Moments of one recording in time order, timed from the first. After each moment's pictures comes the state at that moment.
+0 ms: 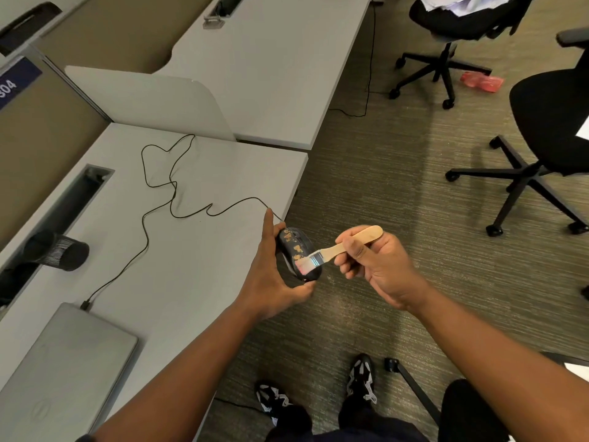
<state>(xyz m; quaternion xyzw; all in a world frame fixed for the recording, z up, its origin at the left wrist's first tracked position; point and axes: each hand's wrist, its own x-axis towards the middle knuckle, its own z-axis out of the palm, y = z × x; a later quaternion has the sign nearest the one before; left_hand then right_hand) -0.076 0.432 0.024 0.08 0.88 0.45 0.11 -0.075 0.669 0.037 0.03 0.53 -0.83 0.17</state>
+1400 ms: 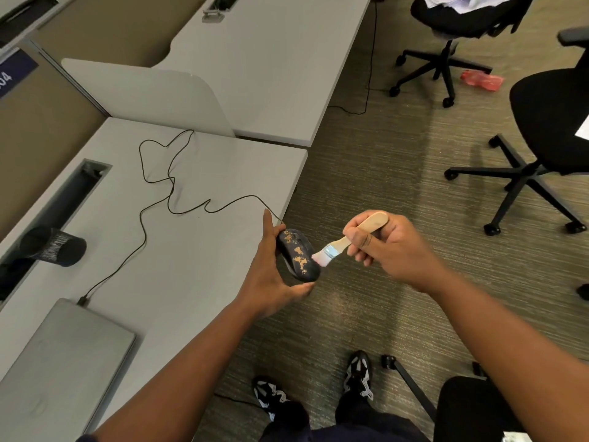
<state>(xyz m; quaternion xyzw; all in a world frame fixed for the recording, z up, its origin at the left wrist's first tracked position) -0.074 0.431 0.019 0.07 0.88 0.45 0.12 -0.088 0.692 0.064 -0.03 0.71 -0.68 0.15</state>
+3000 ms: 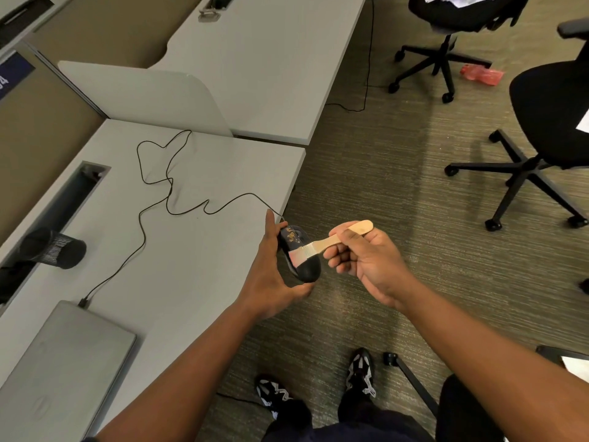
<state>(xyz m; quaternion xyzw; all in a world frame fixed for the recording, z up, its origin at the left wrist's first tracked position) -0.072 0.435 0.015 0.08 0.88 0.45 0.12 -0.076 0.657 0.046 0.13 0.54 -0.81 0.19</state>
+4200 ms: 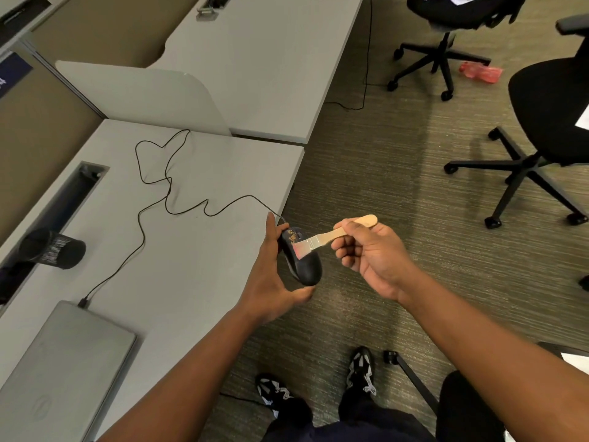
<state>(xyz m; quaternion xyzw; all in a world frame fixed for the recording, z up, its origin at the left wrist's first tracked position) -0.063 0.438 0.021 0.09 0.89 0.44 0.11 -0.083 0.662 0.050 0.20 0.49 -0.82 0.20</state>
